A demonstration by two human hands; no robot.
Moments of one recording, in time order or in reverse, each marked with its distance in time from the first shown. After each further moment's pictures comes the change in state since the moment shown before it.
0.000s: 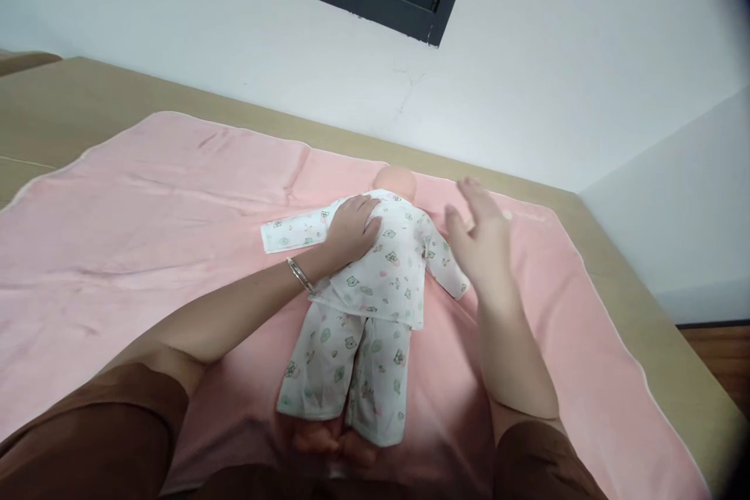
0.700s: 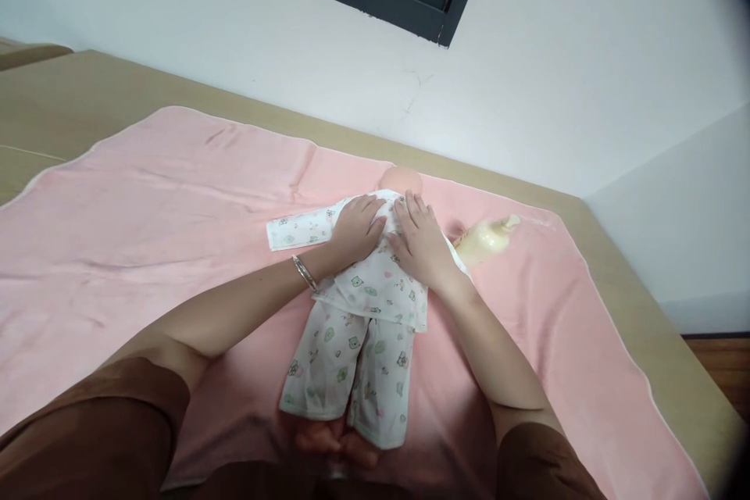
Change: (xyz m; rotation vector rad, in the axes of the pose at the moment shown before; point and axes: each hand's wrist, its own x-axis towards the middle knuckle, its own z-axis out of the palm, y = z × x) left_hand -0.001 0.000 0.000 -0.026 0.032 0.060; right_hand -0.007 -0.002 0.076 -0.208 -0.494 -0.265
